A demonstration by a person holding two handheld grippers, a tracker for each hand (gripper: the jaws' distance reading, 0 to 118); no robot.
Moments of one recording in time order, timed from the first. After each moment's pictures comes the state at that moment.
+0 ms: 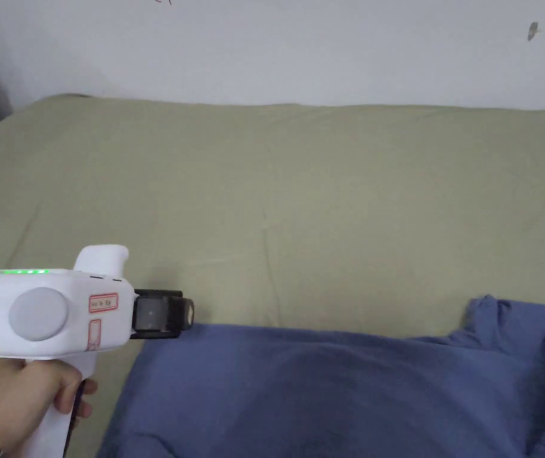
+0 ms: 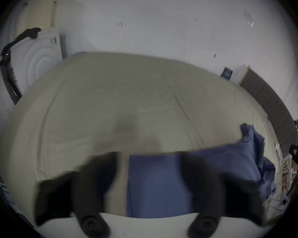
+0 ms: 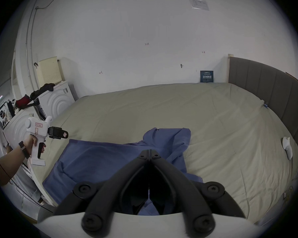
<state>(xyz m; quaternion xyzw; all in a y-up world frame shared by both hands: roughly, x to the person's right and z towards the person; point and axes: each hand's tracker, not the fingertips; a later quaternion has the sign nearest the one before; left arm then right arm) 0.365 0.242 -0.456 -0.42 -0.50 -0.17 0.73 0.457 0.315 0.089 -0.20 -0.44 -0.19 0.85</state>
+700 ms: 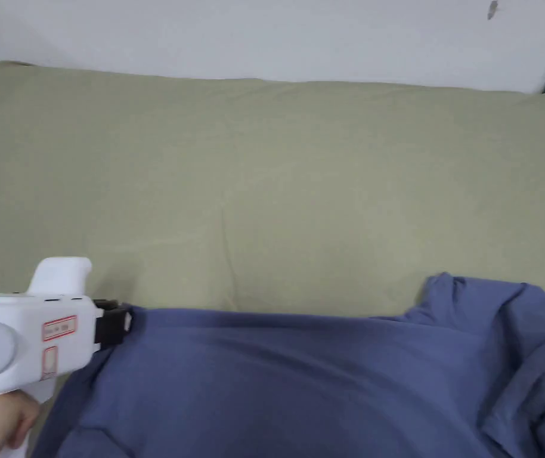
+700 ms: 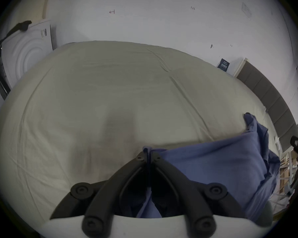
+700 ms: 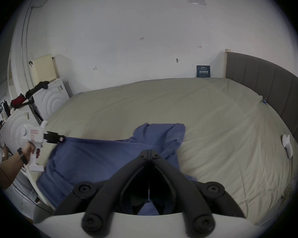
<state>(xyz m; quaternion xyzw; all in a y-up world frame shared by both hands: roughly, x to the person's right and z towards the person) 0.350 0.214 -0.456 -0.40 -0.53 -0.16 0.73 0.481 0.294 0.092 -0.22 -0.45 -0.19 0.84</state>
